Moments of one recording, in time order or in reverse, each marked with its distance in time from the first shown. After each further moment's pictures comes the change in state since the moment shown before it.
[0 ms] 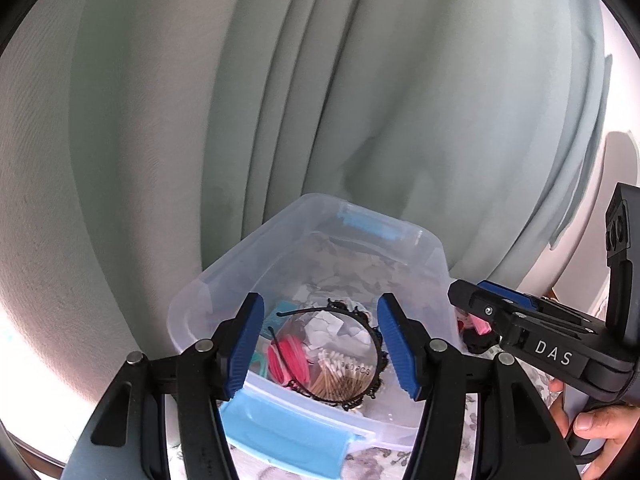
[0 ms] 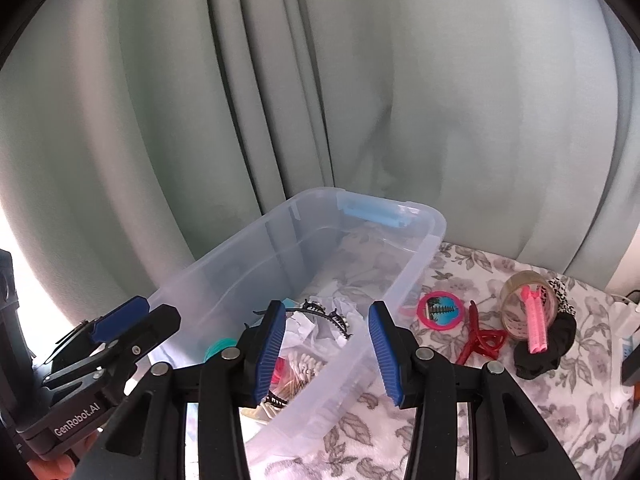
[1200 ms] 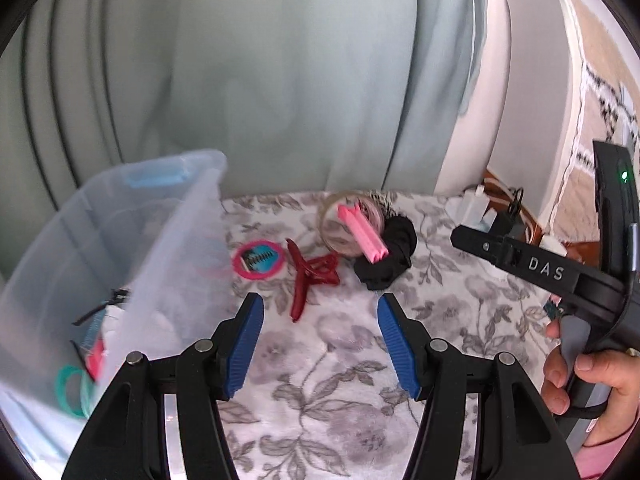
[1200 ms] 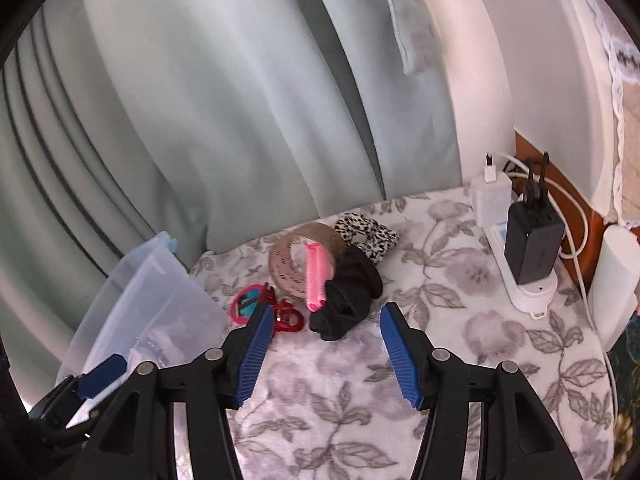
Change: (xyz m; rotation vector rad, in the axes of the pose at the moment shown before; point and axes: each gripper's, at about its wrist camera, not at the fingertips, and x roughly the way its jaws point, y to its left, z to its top) left arm 0.099 -0.187 -0.052 0.369 0.245 -0.187; right arm -0.045 -0.229 -0.083 0.474 -0.064 -0.233
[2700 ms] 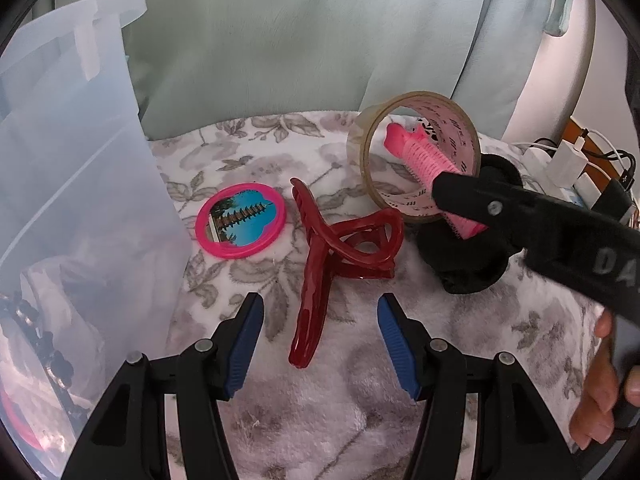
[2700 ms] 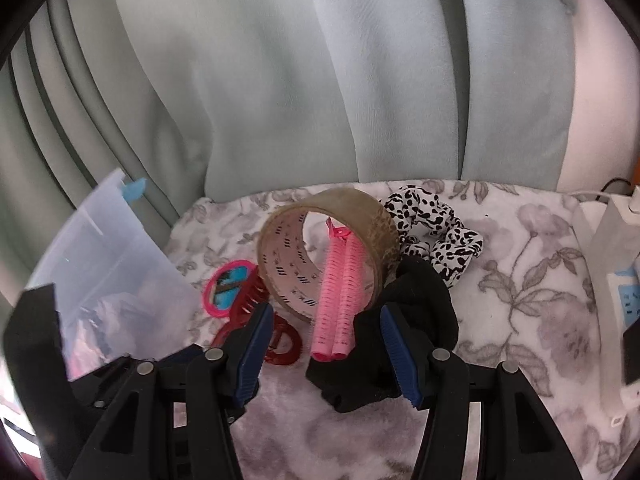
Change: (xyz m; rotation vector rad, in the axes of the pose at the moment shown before) left arm 0.152 0.014 -0.005 -0.041 0.188 0.056; right arm 0.132 0.024 0.014 -0.231 0.155 0.055
